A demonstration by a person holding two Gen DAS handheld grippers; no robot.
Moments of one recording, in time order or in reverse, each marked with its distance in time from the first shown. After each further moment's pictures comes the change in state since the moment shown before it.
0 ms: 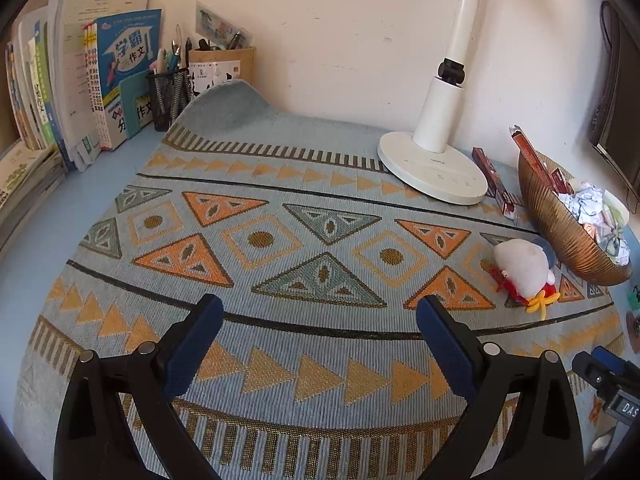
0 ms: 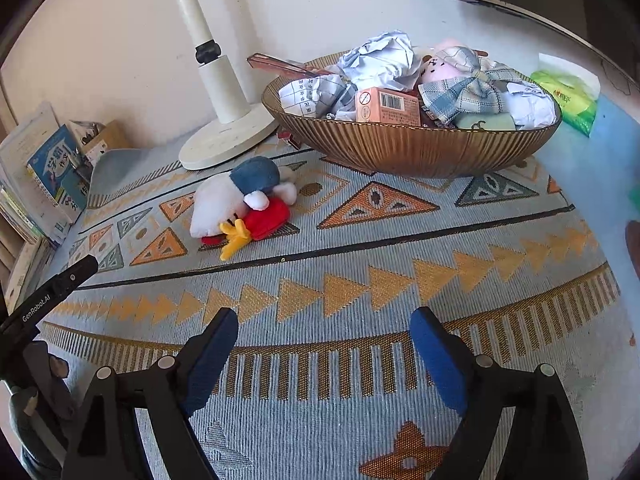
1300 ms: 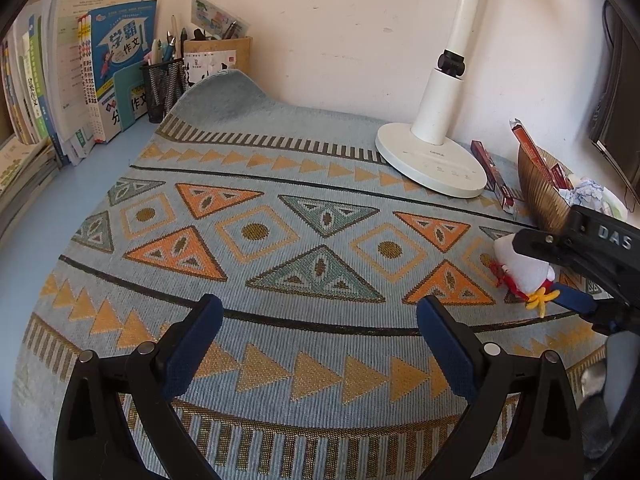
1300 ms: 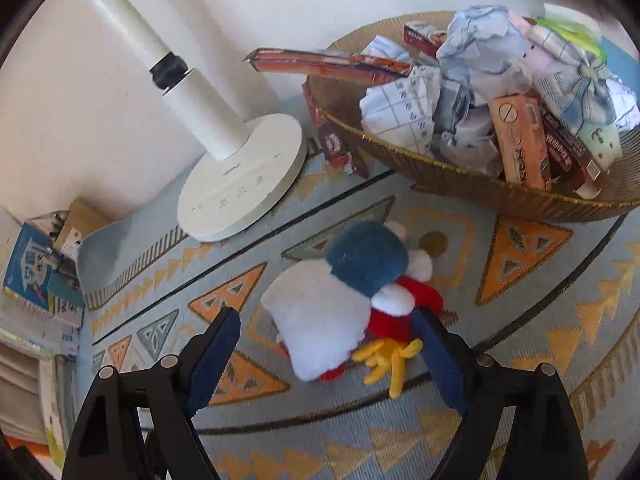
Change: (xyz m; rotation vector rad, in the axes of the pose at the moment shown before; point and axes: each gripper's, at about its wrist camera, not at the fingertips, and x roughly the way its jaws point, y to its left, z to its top) left arm 0.007 0.000 -0.002 -0.002 0.025 -0.016; right arm 0.058 0.077 0.079 0.309 0.034 -0.044
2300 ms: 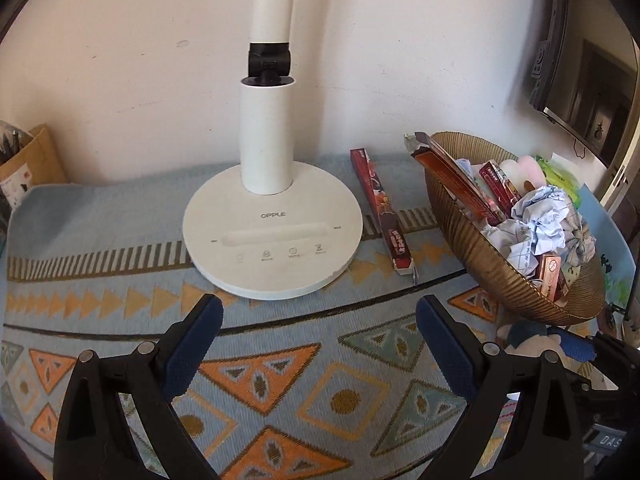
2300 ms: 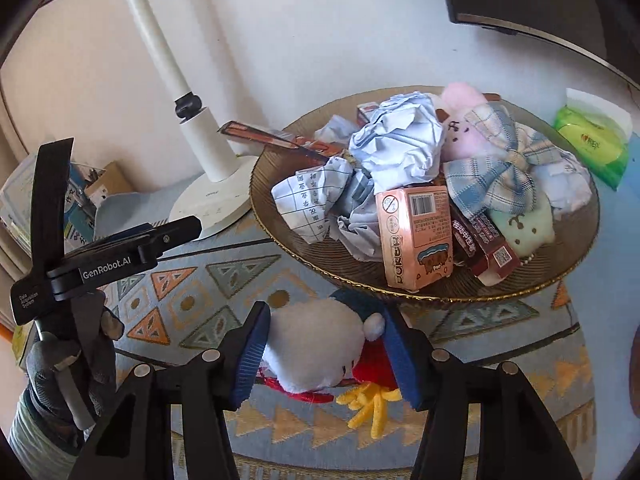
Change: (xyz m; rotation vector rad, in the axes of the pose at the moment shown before) left arm 0.071 -0.148 0.091 0.267 0.058 -0.228; right arm -0.054 -0.117 0.038 -0.333 -0.069 0.125
